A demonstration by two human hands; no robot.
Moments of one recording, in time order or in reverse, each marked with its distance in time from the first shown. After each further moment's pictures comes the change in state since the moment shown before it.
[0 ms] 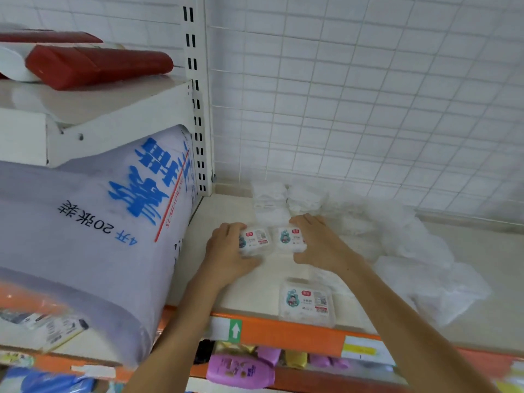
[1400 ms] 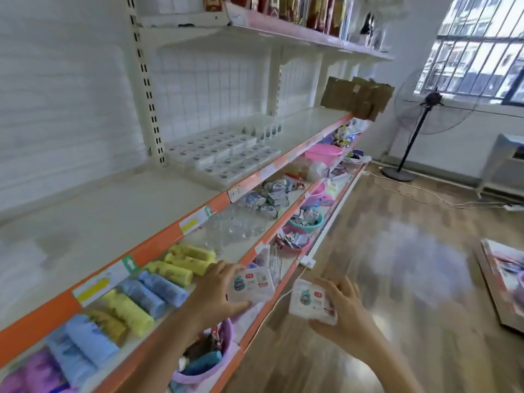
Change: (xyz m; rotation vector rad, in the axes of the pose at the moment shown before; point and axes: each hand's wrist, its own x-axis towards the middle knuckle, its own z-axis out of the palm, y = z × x) left_hand -0.247 0.416 0.299 -0.168 -0.787 1.023; right_hand -0.652 0.157 -0.006 0.053 0.543 1.077
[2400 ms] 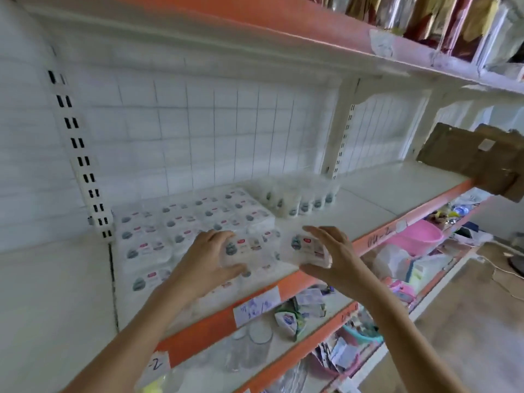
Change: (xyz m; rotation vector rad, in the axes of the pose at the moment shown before) left_hand 0.430 -0.079 -0.042 0.160 0.308 -0.340; right_hand 0.552 0.144 -0.073 0.142 -0.044 -0.493
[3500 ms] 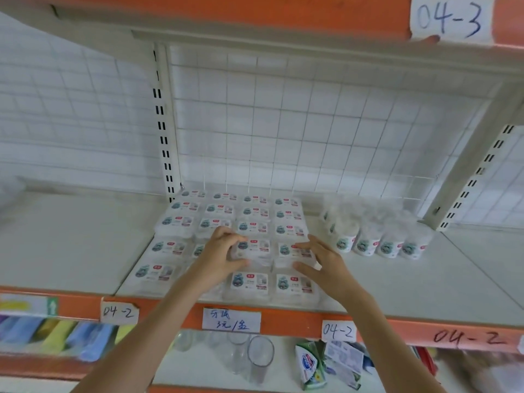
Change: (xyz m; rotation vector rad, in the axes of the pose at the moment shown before) left_hand 0.032 0.023 0.053 0.002 0.336 -0.483; right_hand 0.137 0.089 0.060 0.371 -0.388 -0.349
